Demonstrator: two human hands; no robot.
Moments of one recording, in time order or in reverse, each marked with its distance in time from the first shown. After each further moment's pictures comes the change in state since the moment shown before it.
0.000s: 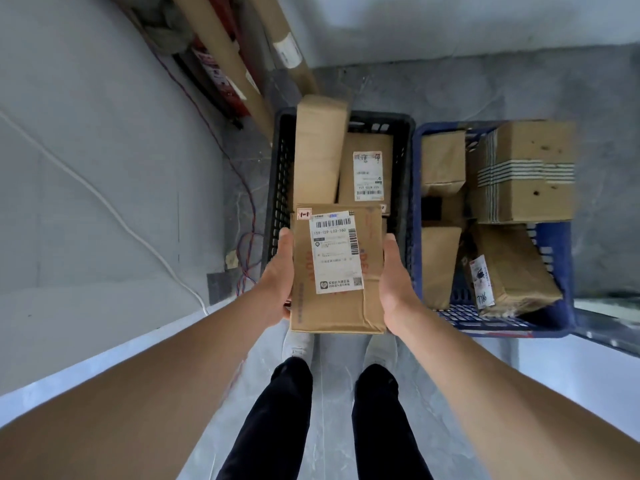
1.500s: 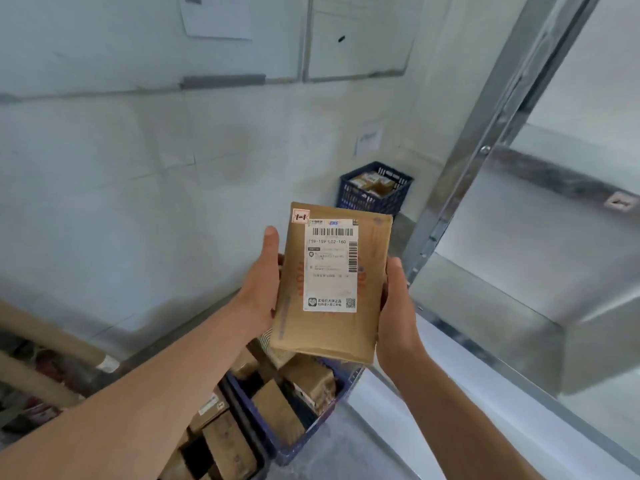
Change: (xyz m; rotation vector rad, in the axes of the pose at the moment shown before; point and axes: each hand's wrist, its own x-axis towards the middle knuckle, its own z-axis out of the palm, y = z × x) left_hand -0.571 0.072 0.155 0.441 -0.695 0.935; right_hand -0.557 -0.080 -0.204 0.597 0.582 -0.901
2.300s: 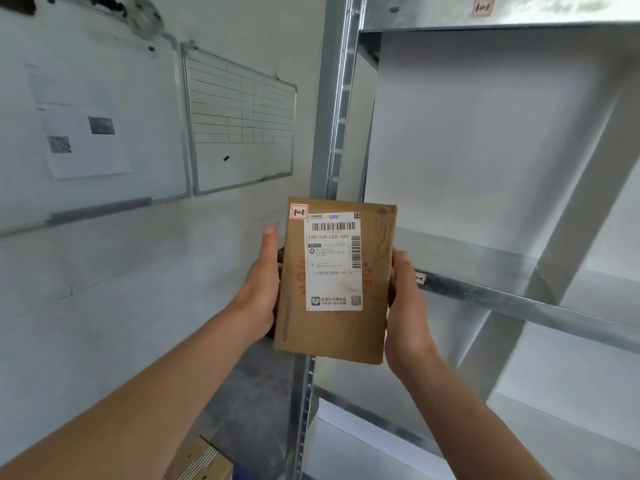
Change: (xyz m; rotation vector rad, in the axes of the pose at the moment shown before) left_hand -0.020 0.145 0.186 0.054 -0.295 0.332; right_hand -0.009 -0.172 -0.144 0.059 0.265 -0.428
